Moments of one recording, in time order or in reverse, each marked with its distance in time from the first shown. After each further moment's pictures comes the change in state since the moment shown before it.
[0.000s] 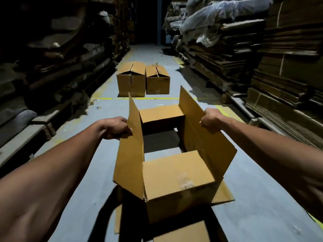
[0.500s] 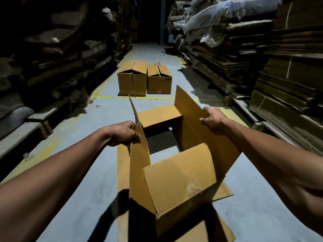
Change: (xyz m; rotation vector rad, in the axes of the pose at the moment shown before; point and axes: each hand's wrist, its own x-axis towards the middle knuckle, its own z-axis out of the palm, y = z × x) left_hand 0.008 0.003 0.027 0.042 -0.071 0.116; right_hand 0.052 0.016 0.005 -0.192 0.084 -0.305
